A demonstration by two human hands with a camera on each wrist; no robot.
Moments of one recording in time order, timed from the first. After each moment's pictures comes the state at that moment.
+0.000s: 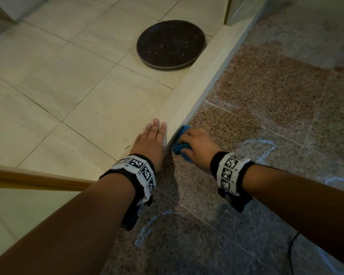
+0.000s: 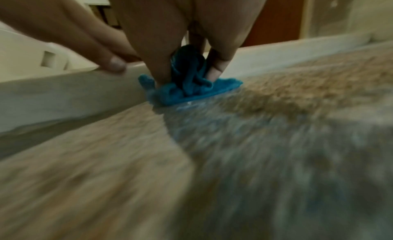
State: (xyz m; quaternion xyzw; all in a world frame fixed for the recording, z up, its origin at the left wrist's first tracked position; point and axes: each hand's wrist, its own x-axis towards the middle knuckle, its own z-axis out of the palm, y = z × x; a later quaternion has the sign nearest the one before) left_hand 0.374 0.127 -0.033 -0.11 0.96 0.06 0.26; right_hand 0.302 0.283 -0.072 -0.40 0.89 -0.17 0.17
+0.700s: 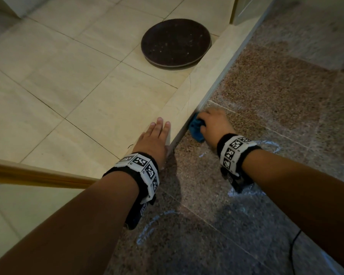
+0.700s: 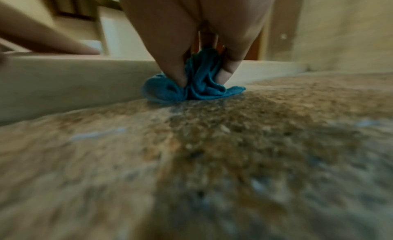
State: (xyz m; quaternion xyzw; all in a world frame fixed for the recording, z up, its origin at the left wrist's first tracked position) left_hand 0.374 0.123 -0.033 -0.09 0.96 0.07 0.24; right_hand 0.256 0.283 -0.065 -0.26 0.95 -0.14 0.14
